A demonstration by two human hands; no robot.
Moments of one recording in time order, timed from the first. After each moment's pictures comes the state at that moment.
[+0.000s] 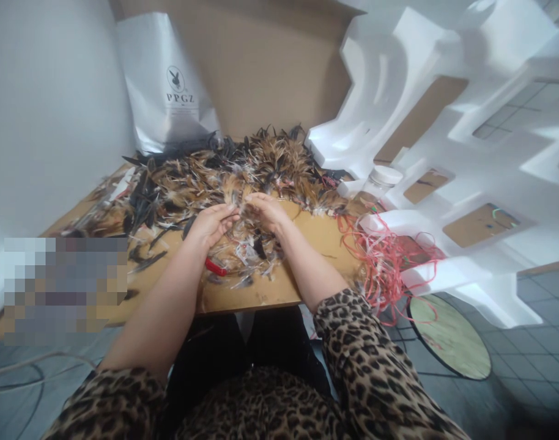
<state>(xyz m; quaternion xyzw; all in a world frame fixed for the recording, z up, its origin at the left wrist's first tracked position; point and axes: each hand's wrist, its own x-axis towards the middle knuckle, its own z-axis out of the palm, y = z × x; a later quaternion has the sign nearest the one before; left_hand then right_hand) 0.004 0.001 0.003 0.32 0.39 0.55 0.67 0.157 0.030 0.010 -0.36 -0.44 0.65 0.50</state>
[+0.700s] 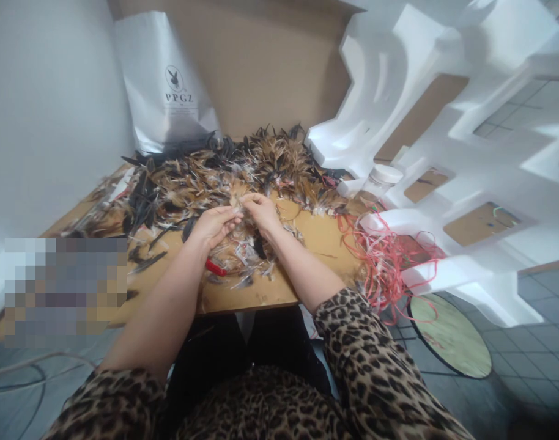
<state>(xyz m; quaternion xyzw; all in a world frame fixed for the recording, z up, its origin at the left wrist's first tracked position) 0.008 0.000 -0.003 0.36 0.38 0.53 0.67 0.136 0.022 0.002 -0.38 -0.50 0.51 0.59</state>
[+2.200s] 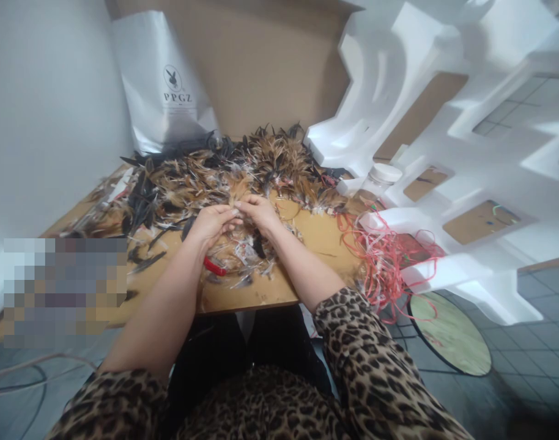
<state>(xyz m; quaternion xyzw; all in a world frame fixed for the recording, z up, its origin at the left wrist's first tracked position) 0.007 -0.006 0.005 0.43 0.42 0.51 0.61 0.140 0.018 0.004 -0.35 -0.53 0.57 0.52</state>
